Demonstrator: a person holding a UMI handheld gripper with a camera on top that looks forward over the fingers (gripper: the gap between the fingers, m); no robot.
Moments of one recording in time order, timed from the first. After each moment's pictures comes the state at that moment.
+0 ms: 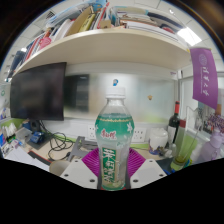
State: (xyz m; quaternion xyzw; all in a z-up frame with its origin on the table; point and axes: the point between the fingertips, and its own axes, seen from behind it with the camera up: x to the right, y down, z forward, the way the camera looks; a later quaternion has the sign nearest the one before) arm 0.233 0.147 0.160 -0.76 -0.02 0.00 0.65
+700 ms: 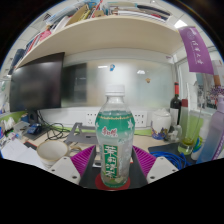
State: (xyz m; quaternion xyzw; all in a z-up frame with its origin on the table) arm 0.240 0.153 0.079 -0.76 -0.01 0.02 0.65
